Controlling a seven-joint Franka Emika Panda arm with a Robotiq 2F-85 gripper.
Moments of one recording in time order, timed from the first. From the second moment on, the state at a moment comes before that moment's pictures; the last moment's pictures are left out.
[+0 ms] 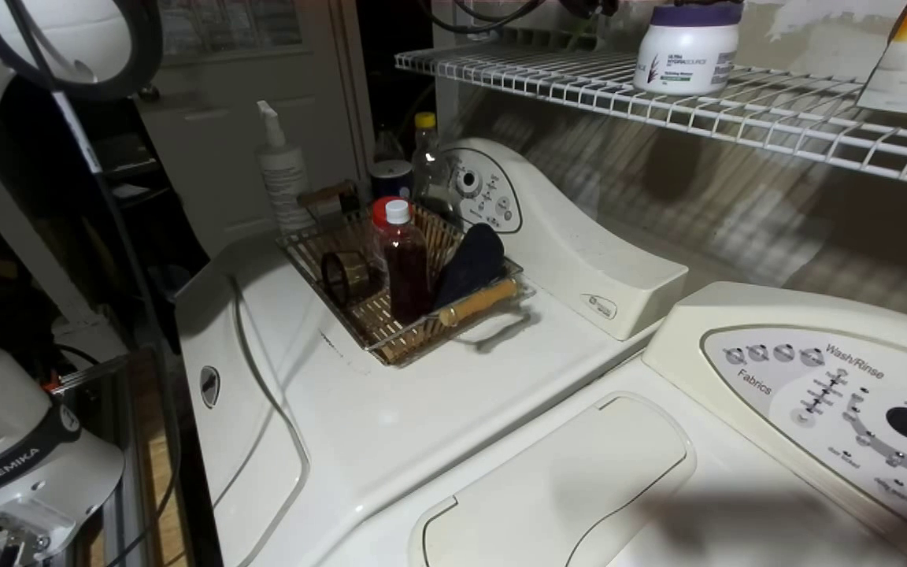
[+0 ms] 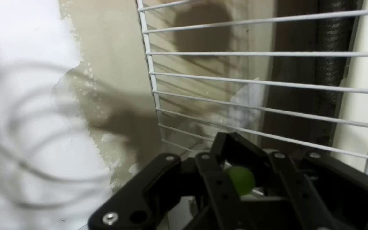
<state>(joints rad) -0.16 0.70 0.06 -0.78 0.11 2.19 -1.63</state>
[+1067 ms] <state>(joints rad) -0.14 0.70 -0.05 -0.78 0.02 2.07 -1.61</state>
